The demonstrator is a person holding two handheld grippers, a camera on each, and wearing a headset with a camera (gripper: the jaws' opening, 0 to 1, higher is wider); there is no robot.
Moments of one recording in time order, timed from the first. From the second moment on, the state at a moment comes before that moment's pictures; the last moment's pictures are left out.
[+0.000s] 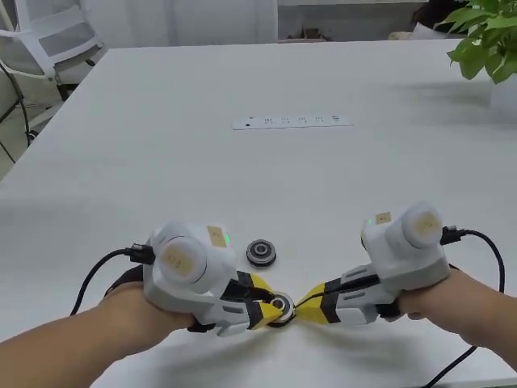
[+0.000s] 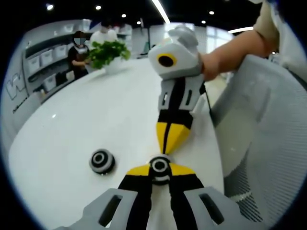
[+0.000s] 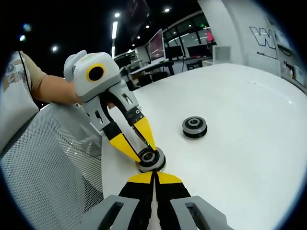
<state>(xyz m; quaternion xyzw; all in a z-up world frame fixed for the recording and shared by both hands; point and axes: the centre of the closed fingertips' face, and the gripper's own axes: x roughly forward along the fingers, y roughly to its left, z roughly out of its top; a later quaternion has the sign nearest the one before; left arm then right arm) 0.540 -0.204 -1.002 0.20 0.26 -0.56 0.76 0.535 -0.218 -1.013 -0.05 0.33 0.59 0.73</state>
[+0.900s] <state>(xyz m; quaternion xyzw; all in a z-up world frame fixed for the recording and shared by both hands) 0.542 -0.207 -1.003 0.22 0.26 -0.54 0.77 0.542 -0.214 -1.003 0.01 0.34 0.58 0.74</state>
